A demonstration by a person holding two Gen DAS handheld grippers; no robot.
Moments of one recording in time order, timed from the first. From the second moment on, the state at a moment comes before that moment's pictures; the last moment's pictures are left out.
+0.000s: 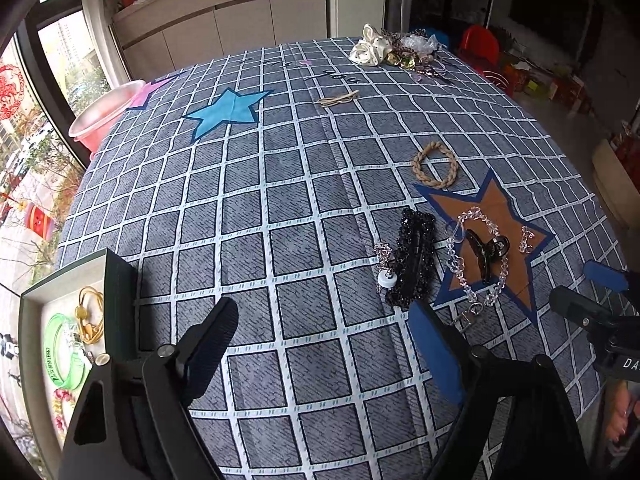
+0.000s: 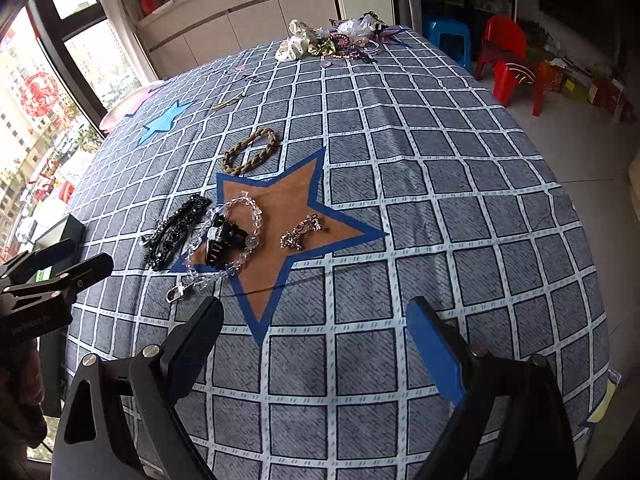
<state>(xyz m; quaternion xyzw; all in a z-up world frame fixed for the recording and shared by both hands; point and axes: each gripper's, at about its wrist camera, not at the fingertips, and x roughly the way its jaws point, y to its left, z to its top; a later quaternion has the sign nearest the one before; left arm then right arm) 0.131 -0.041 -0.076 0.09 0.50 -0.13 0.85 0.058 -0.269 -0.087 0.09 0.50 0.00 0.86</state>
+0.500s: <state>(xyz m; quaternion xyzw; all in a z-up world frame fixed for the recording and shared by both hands) 0.154 -0.053 -0.095 0.07 0.52 -0.16 0.84 0.095 -0.250 -0.104 0.01 0.50 -0.01 0.87</state>
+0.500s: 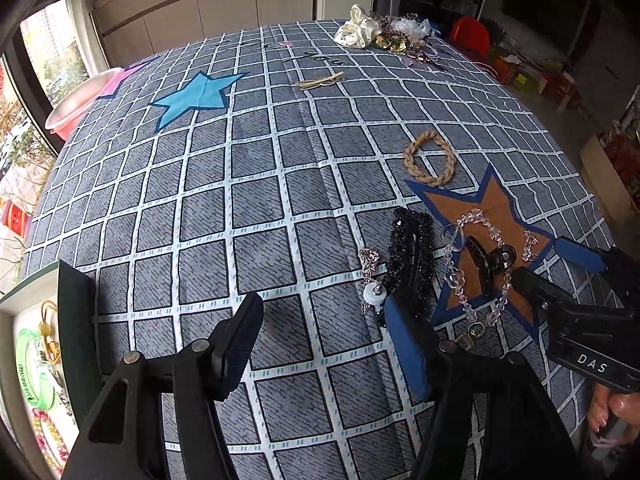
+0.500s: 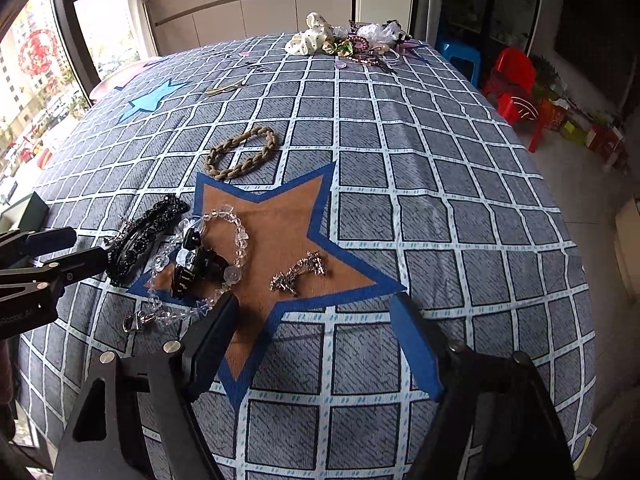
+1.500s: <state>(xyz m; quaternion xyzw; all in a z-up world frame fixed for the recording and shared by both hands) 0.131 -0.051 -0.070 0.04 0.50 -0.20 0.84 0.081 -0.251 -0.091 0.05 0.47 0.01 0.88</state>
